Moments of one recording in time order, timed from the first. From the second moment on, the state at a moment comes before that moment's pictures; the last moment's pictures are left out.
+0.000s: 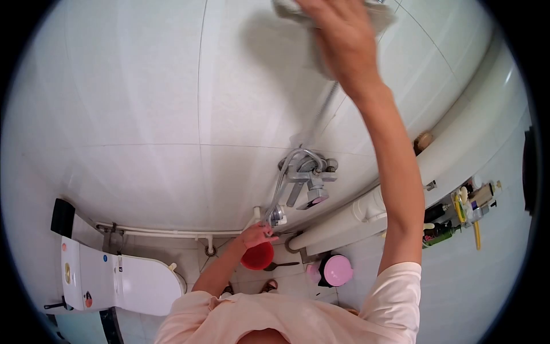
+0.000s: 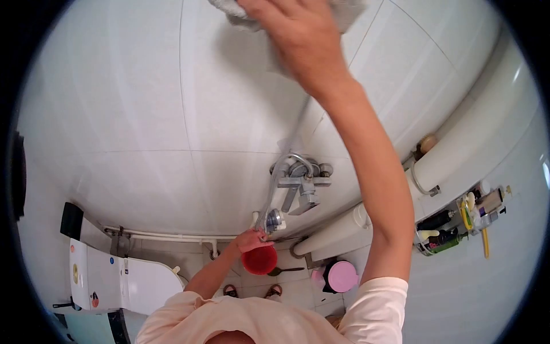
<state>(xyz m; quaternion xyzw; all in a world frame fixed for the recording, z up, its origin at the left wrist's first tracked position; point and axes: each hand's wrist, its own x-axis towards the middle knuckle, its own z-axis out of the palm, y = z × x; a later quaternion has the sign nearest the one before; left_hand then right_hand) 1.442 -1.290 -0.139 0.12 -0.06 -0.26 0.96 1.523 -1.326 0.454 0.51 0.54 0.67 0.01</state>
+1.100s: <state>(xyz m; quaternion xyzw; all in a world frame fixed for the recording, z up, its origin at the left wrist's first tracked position) 1.336 -1.276 -0.011 0.65 -0.16 -0.09 0.73 1.380 -1.470 0.085 0.58 0.01 -0.17 -0.79</state>
